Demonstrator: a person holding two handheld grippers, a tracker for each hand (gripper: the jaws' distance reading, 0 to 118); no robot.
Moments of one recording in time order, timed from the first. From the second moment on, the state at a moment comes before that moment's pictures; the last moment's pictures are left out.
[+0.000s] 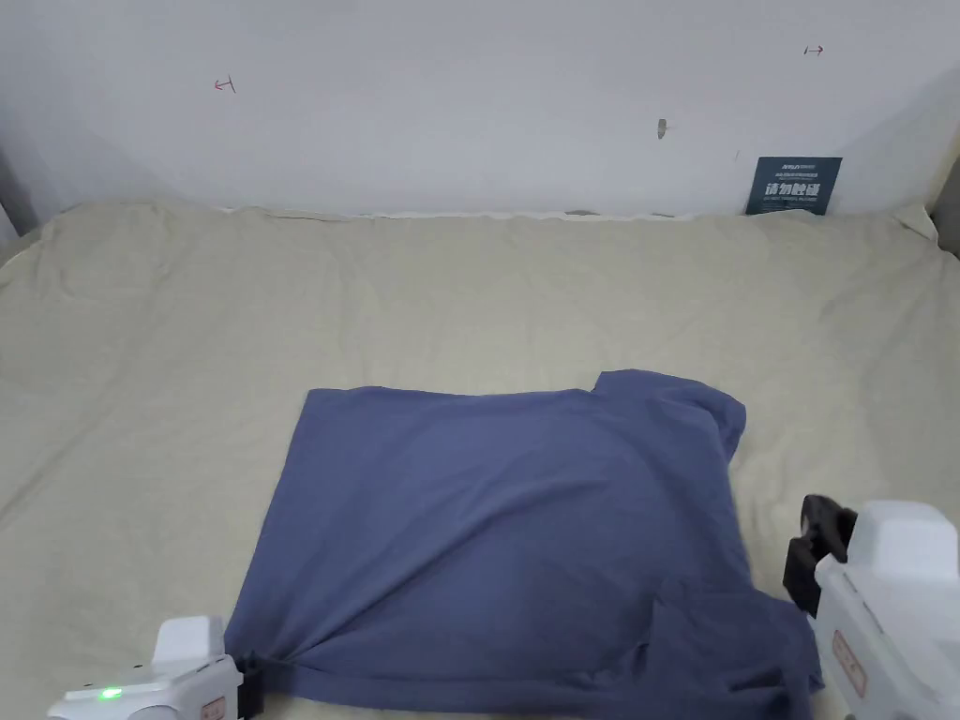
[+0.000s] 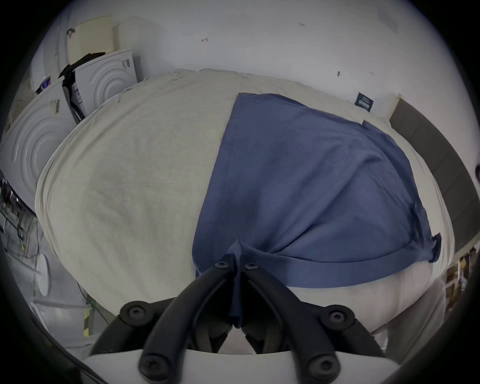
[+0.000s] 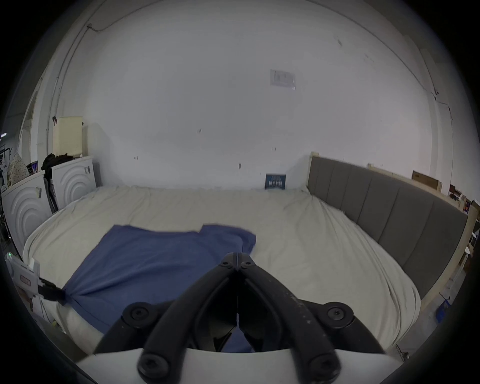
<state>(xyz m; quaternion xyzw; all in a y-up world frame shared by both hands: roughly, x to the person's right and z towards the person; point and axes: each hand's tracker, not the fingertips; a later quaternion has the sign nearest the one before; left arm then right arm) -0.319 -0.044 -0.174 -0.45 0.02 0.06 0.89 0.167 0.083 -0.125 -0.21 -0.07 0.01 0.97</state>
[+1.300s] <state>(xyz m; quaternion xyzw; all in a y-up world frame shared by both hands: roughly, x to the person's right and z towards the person) -0.329 0.003 -0.320 -0.37 0.04 0.04 0.93 0.197 0.015 -0.291 -0.36 -0.07 0.02 0.93</state>
